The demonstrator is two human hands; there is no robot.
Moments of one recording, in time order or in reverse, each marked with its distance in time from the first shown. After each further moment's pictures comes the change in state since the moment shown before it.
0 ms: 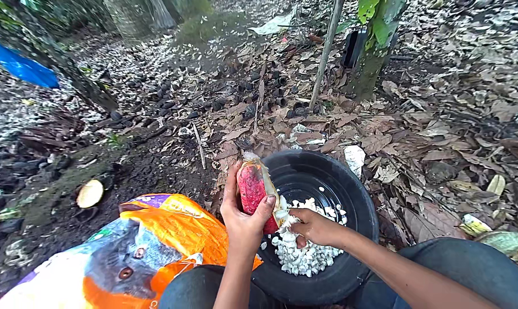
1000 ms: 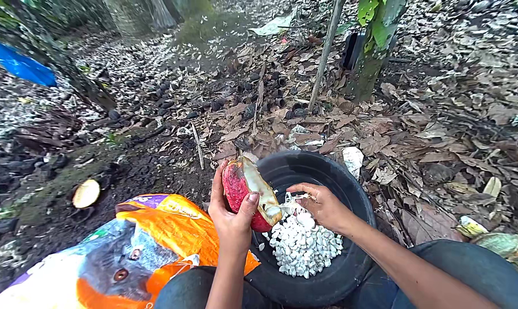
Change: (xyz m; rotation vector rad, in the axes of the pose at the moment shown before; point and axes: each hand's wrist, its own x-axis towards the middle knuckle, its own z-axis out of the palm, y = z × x) left_hand 0.005 -0.002 -0.006 -0.044 0.067 0.011; right_hand -0.011 -0.015 -0.030 0.019 0.363 -0.215
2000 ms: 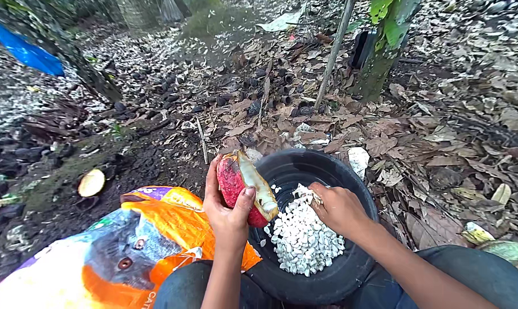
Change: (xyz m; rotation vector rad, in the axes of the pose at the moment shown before) left_hand 0.004 0.004 -0.013 0.006 0.044 0.019; right_hand -0.009 -0.005 0.002 -0.935 0.171 -0.031
